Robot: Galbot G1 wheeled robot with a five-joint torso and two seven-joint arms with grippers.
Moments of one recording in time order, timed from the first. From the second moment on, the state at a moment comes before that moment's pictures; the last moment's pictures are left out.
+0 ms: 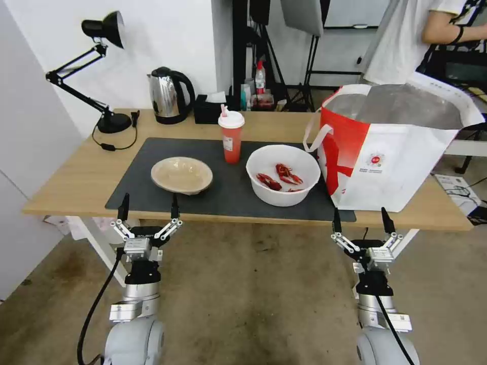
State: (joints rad) left arm 1.54 -1.59 -0.59 -1.95 0.02 -0.72 0.03; right arm -1.59 1.44 0.62 1.90 -0.01 0.70 0.04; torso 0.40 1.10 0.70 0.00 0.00
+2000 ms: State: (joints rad) left arm 1.60 -1.59 -0.57 -1.99 -0.04 -0.74 0.19; right arm -1.32 1.04 0.29 2.25 0.36 0.06 0.04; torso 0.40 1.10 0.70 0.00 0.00
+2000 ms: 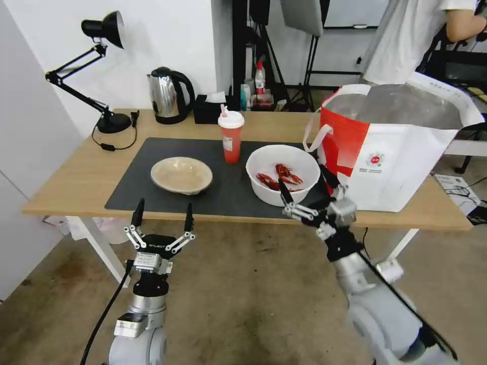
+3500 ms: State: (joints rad) left arm 1.59 -1.59 -0.57 -1.94 -0.03 -0.76 0.18; right arm -0.66 0.99 -0.06 2.02 0.67 -0.73 0.13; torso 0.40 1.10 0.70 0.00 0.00
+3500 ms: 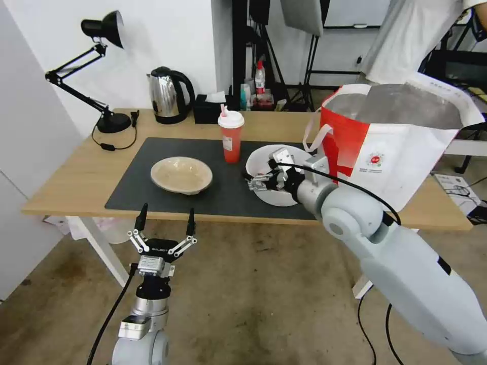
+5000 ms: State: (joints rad) left arm 1.60 -1.59 -0.59 -1.94 -0.05 -0.79 0.18; right arm -0.66 1.03 -0.11 1.88 0.56 -0.72 0.11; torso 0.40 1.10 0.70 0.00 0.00
